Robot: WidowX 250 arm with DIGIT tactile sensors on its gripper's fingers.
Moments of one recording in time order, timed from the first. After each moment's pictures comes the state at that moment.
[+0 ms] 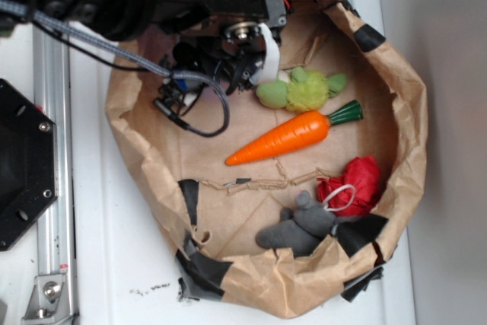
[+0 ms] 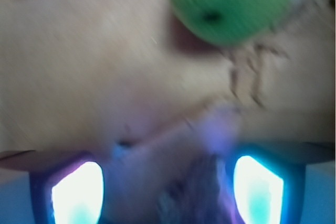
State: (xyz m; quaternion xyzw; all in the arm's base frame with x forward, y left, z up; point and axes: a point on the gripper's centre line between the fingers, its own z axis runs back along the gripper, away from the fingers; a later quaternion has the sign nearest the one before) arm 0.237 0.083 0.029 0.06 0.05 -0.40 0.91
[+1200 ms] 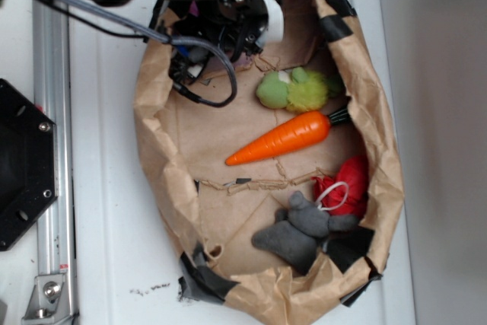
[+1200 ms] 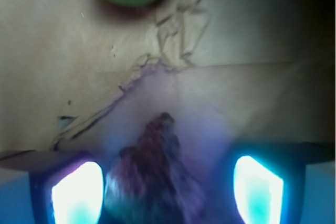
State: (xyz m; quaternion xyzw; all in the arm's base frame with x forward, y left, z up) arm 0.240 0.102 0.024 0.06 0.05 -0.35 0.93
